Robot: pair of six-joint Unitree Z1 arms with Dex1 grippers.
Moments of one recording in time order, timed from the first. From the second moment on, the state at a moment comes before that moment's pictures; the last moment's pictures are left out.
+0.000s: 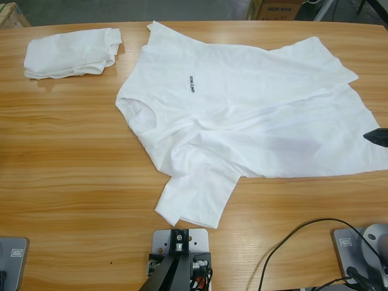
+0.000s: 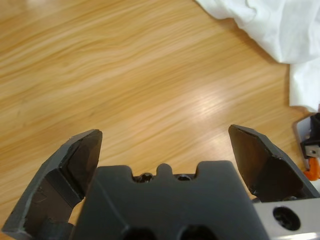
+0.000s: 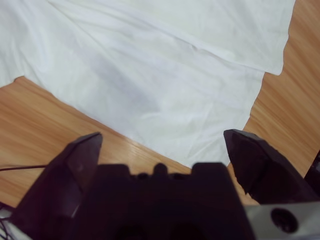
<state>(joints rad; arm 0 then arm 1) -0.36 0.97 -0.84 0.86 -0.05 -0.11 0.60 1.11 -0.89 0.86 -0.21 0.02</state>
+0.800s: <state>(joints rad) -0.36 0.94 -0.84 0.86 -0.05 -0.11 0.60 1.11 -0.89 0.86 -0.21 0.02</state>
